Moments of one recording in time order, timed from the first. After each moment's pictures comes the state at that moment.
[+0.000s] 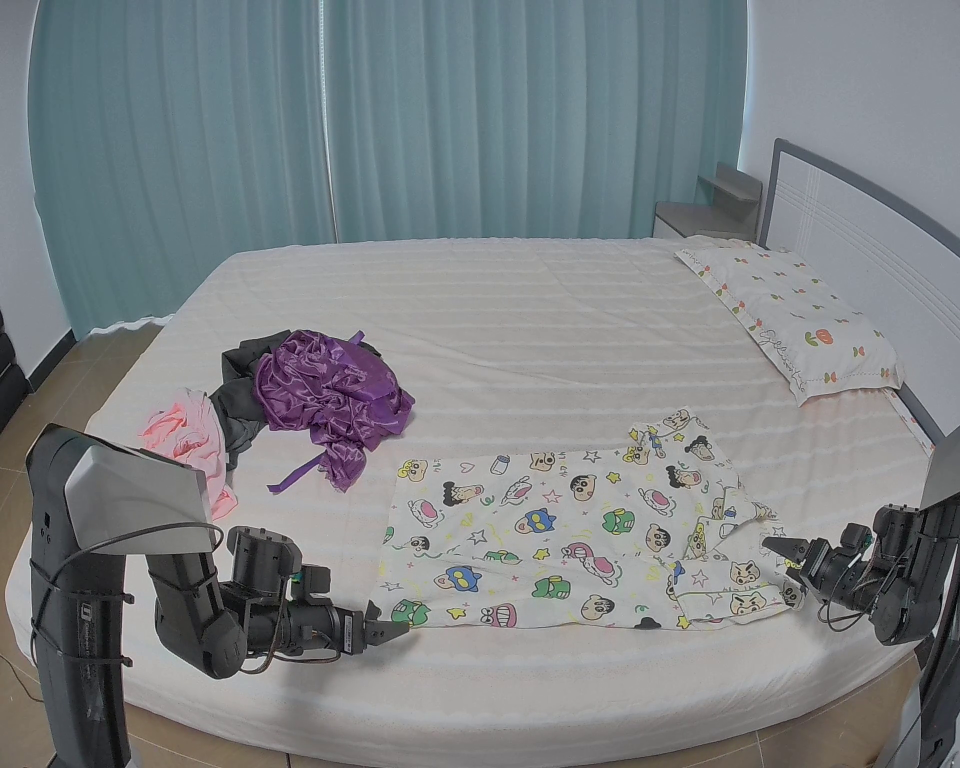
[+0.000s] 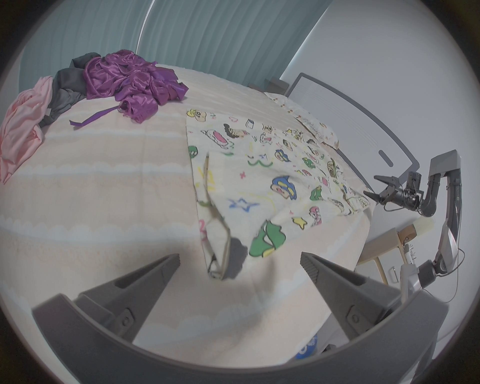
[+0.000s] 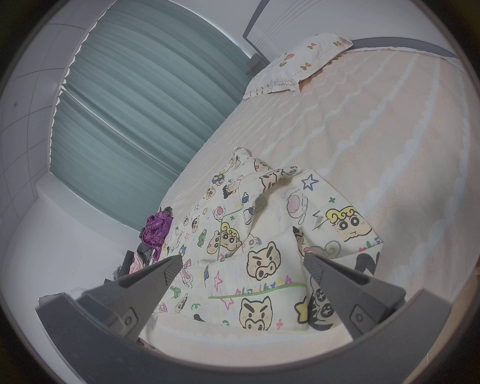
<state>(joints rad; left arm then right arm) -0.26 2.38 -0.50 -1.12 -0.39 -0.17 -0.28 2.34 -0.23 -1.55 0.56 0.55</state>
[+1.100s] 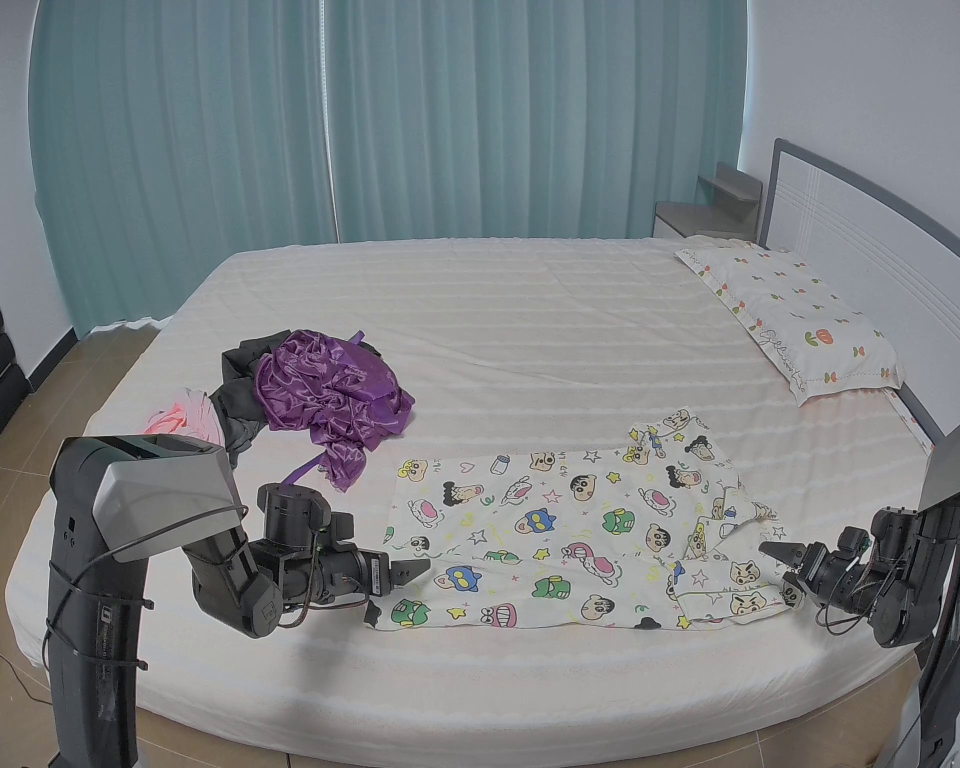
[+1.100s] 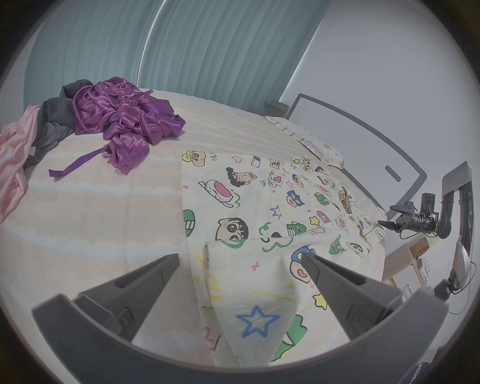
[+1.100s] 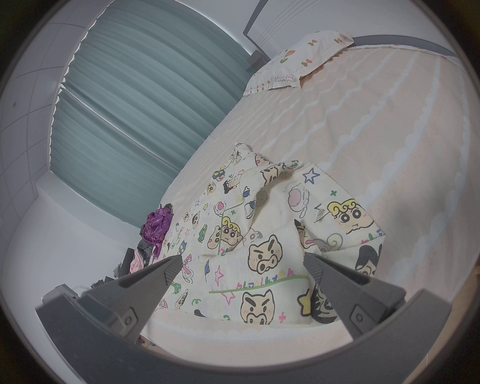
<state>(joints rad) -0.28 2.45 -0.80 -1.04 -0.32 -0.20 -0.27 2.34 -0.22 -1.55 0.57 0.54</state>
